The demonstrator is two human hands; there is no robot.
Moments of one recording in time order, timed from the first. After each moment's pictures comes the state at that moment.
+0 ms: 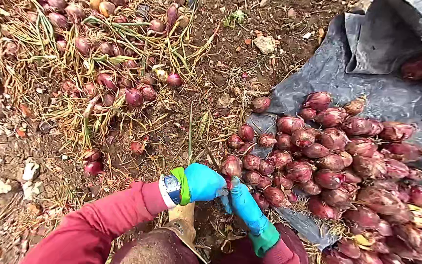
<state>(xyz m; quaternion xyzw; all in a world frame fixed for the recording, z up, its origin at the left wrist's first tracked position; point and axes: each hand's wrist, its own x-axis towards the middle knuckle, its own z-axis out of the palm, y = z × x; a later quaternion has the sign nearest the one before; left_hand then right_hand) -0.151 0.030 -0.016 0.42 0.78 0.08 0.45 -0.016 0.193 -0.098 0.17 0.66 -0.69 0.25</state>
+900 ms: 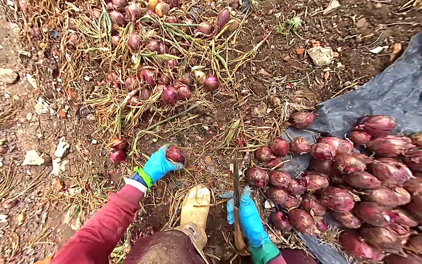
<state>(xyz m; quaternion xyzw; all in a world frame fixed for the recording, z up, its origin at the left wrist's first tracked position) -0.145 -0.165 -0.084 -0.14 0.89 0.31 0.31 -0.003 0.147 -0.139 0.30 0.54 -0.73 0.29</state>
